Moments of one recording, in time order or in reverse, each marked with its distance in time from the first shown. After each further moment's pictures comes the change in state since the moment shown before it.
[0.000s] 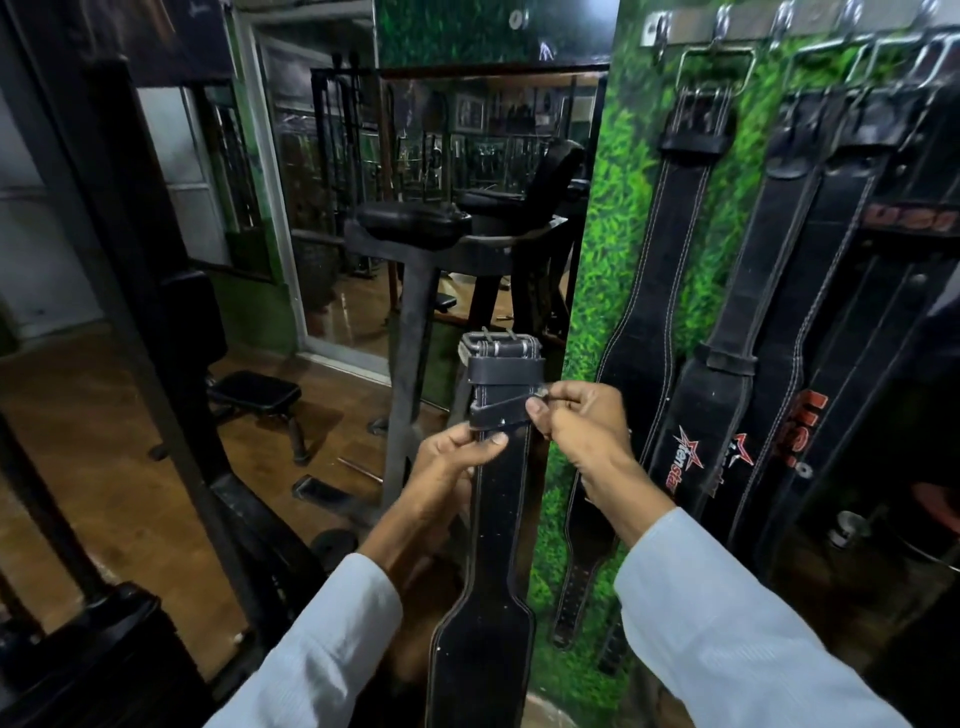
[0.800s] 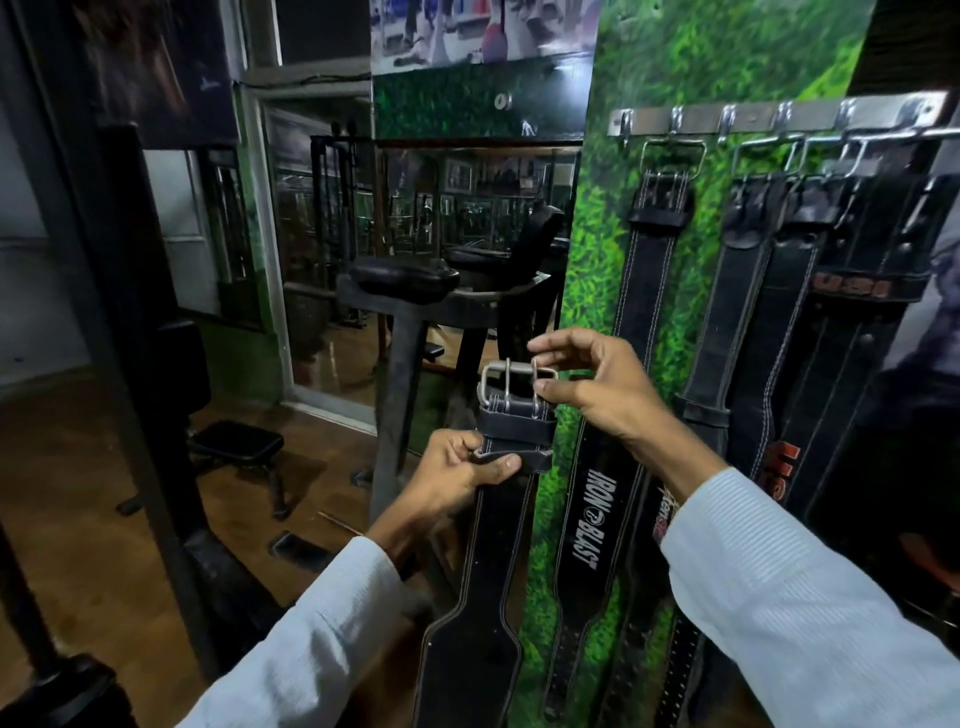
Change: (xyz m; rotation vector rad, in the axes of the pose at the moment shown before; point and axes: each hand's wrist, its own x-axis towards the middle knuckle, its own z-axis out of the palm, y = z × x) left_hand 0.041 0.029 0.018 0.347 -0.041 0.220; right_hand 0.026 -0.091 -0.052 -0.159 -0.271 -0.458
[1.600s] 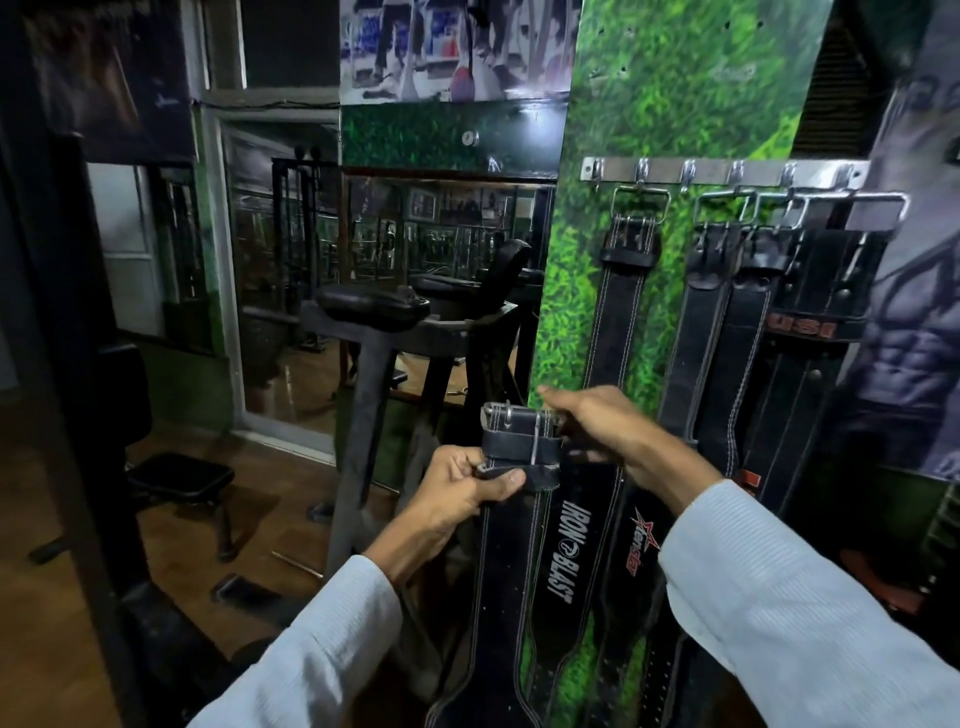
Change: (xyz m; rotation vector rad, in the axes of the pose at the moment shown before) left_hand 0.028 0.004 0.013 -0.081 -0.120 -0.001; right_hand 0.013 0.007 -0.014 -0.060 0.009 0.500
